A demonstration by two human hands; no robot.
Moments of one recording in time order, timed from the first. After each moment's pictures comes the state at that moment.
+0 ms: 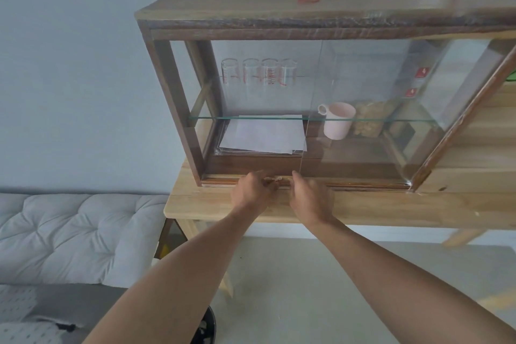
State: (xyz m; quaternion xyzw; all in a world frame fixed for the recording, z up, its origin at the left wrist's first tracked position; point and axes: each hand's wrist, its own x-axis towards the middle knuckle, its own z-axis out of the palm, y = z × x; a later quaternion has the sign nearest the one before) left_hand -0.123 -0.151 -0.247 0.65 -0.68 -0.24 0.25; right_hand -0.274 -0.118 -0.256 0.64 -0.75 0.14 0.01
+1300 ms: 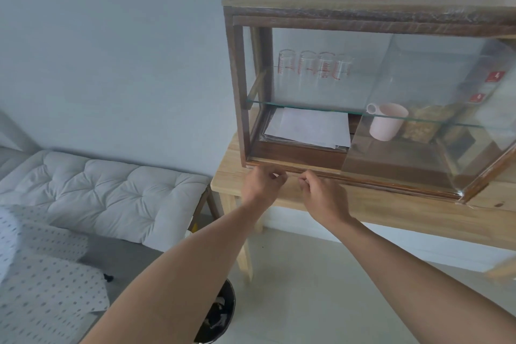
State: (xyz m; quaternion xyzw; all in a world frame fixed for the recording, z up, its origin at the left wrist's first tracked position) left_hand -0.047 -0.118 -0.249 0.68 -0.58 -0.30 0.34; right_hand -0.221 -0.097 -0.256 0.73 -0.65 0.20 -0.05
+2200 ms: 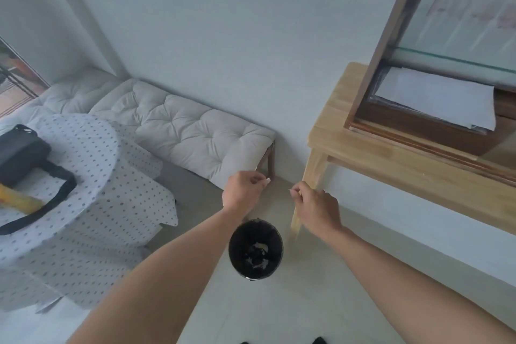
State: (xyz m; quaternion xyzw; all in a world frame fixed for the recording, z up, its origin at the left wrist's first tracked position) left_hand 0.187 0.010 -0.348 0.81 -0.41 -0.30 0.29; right_hand -0.015 -0.026 -0.365 0.82 -0.54 0.11 -0.16
